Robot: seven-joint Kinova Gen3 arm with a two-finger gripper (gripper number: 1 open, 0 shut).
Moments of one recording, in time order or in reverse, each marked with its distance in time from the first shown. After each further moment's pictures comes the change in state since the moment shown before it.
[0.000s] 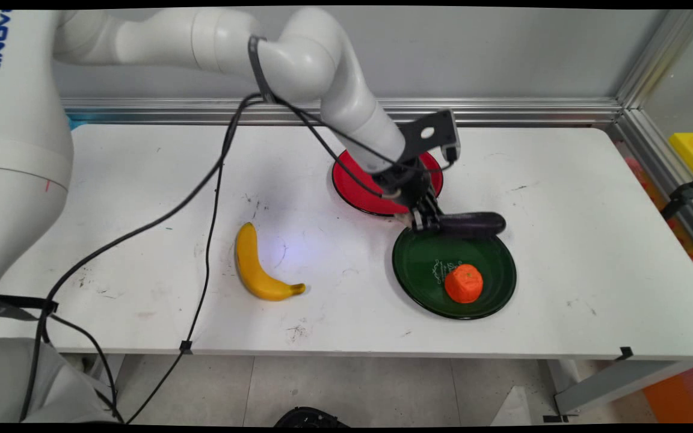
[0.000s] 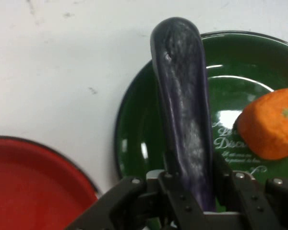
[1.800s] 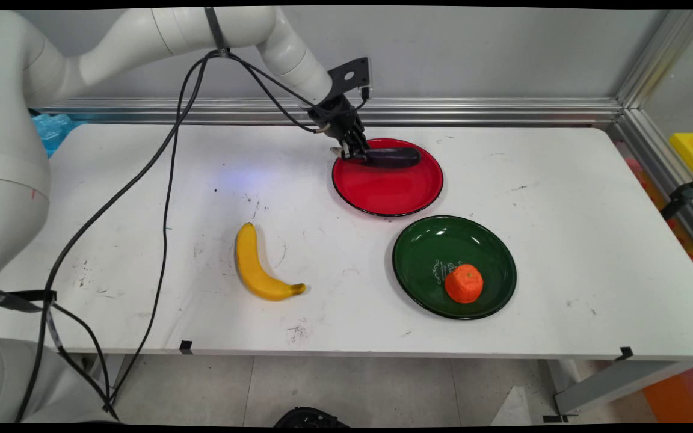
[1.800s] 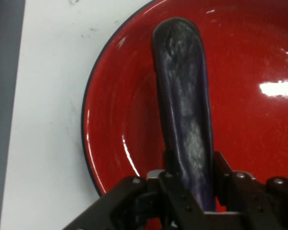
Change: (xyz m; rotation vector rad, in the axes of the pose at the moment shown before) arm -0.110 -0.164 -0.036 0.123 -0.072 0.020
